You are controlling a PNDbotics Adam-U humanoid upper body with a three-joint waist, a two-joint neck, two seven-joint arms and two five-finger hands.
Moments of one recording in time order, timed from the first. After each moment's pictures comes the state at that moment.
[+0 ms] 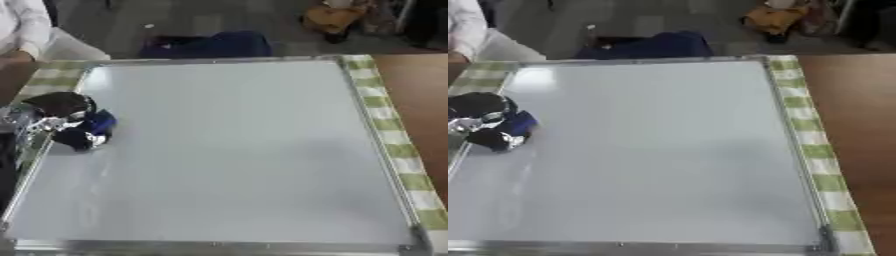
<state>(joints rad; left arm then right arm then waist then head) -1.18 0.41 0.07 -0.54 -1.53 -0.55 -0.24 -0.20 -0.49 -0.33 -1.99 -0.37 -0.37 -0.15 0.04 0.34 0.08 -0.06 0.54</state>
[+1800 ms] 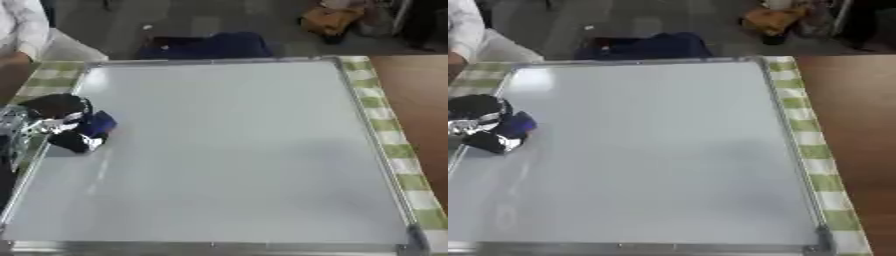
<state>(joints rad) -1.16 0.41 0.07 -0.55 -1.49 -0.55 -0.23 -0.20 -0.49 -0.33 -1.99 -0.37 -0.36 -0.17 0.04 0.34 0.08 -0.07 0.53</state>
